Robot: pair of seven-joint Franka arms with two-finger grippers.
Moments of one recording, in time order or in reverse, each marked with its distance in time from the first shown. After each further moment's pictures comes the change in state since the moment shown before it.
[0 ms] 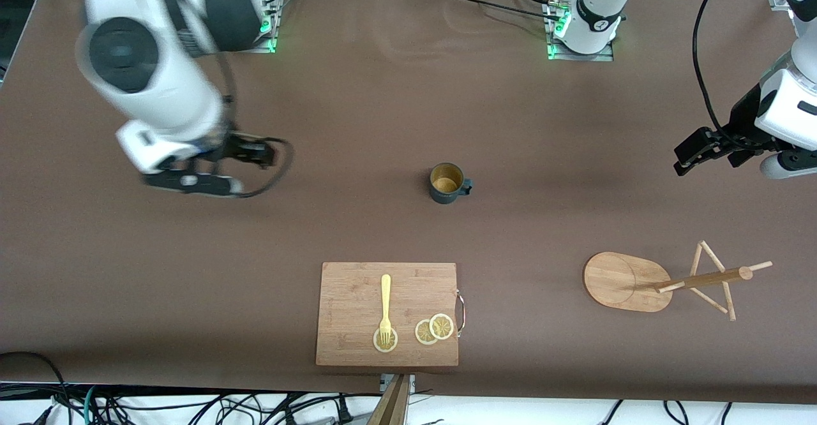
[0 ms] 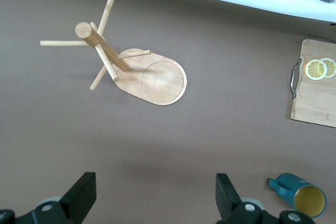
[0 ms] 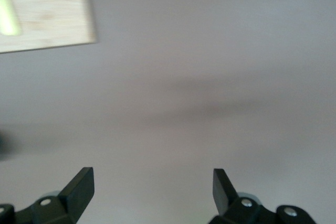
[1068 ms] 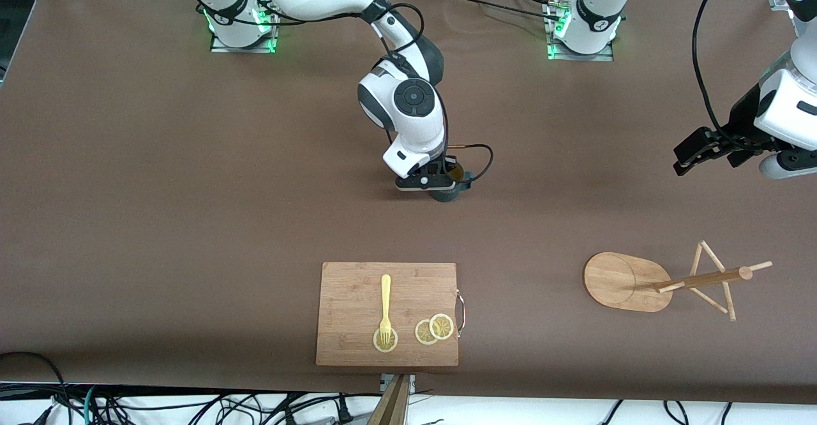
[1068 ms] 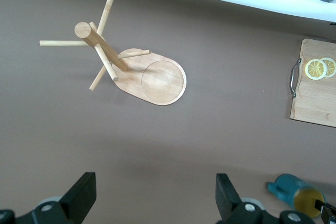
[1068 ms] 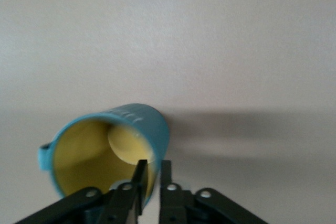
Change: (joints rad) left arm -0.001 0.000 -0.001 0.000 0.000 0.000 0.000; right arm 0.146 0.431 0.495 -0.046 -0.001 0.801 0.456
